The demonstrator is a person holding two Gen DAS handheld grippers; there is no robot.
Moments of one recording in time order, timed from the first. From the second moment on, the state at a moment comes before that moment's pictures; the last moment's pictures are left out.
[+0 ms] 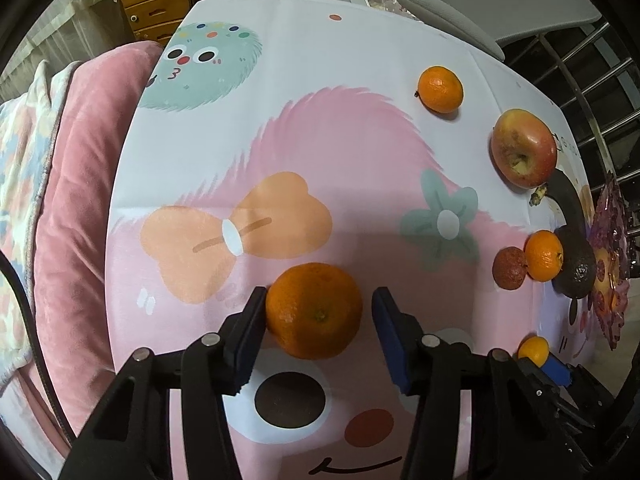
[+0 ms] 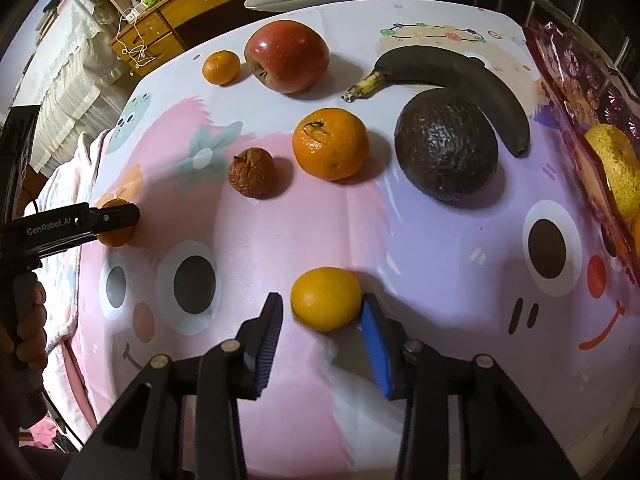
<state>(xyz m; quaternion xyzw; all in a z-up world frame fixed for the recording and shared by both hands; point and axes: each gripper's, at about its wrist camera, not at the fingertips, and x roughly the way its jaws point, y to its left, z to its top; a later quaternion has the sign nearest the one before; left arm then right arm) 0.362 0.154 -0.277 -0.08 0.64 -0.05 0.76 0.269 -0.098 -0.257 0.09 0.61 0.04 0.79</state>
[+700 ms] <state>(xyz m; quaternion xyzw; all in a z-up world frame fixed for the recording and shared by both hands) 0.325 0.163 -0.235 -0.07 0.62 -0.06 0.78 0.251 -0.048 -0.209 0.04 0.57 0.11 0.81</state>
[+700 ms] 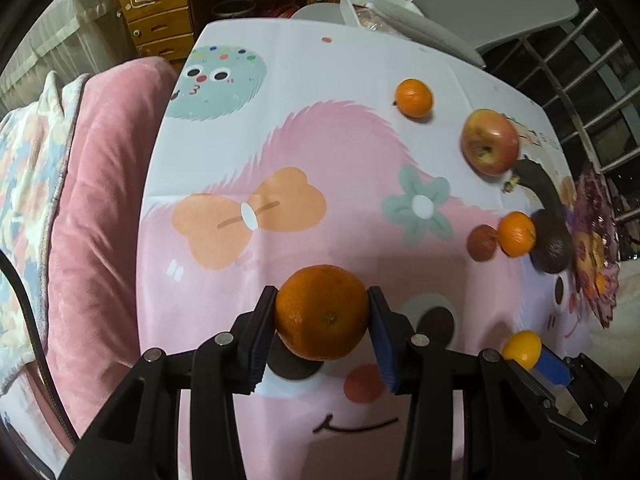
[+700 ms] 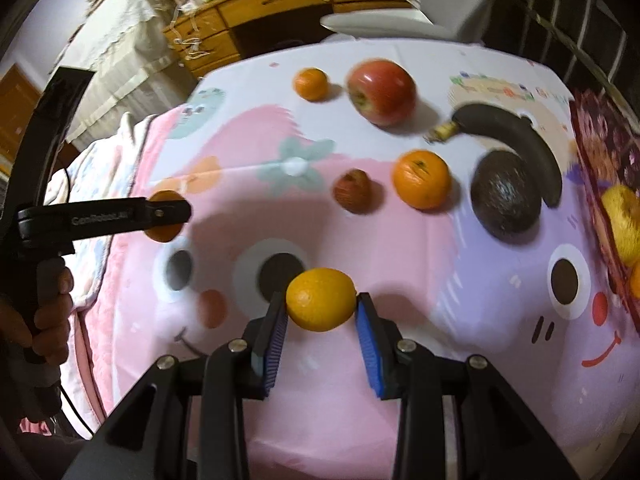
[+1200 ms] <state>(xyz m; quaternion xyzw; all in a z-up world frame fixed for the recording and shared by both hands) 0.253 0.149 -0.157 -0.07 0.57 -0.10 0.81 0.207 -0.047 -0.137 0.03 0.50 0.10 0.86</state>
